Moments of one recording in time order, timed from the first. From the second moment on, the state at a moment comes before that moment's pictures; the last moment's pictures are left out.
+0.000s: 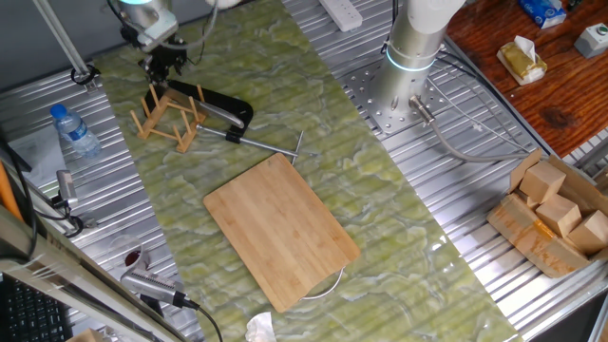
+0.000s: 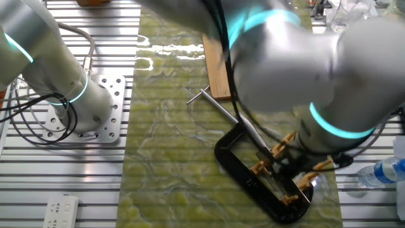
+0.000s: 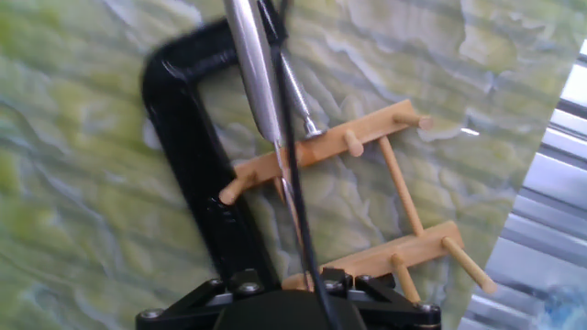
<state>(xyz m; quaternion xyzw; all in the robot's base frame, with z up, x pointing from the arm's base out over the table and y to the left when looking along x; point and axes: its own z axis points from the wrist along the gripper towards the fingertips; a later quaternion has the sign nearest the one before) 0.569 -0.229 0.113 0.83 -0.55 0.04 0.05</state>
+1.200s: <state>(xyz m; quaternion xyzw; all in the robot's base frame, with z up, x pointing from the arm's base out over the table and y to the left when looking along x) 0.566 -0.223 0.092 0.84 -0.53 0.04 0.05</state>
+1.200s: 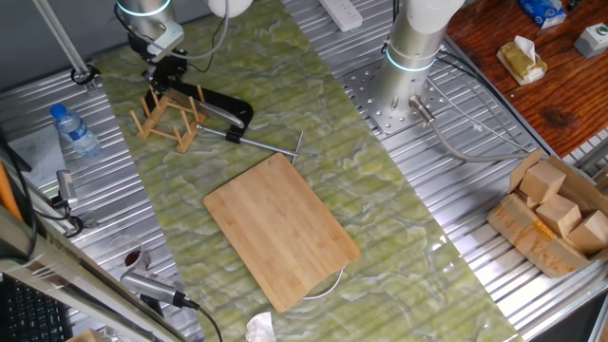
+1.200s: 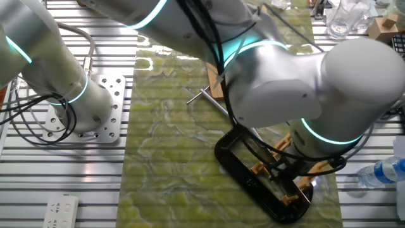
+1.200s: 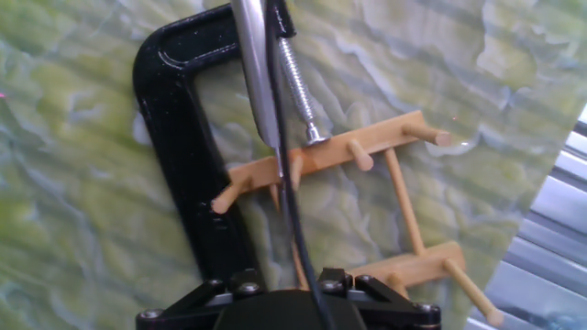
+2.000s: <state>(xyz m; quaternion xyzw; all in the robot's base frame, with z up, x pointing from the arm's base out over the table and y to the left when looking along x) 0.555 -0.226 0.081 0.84 -0.55 0.03 0.02</state>
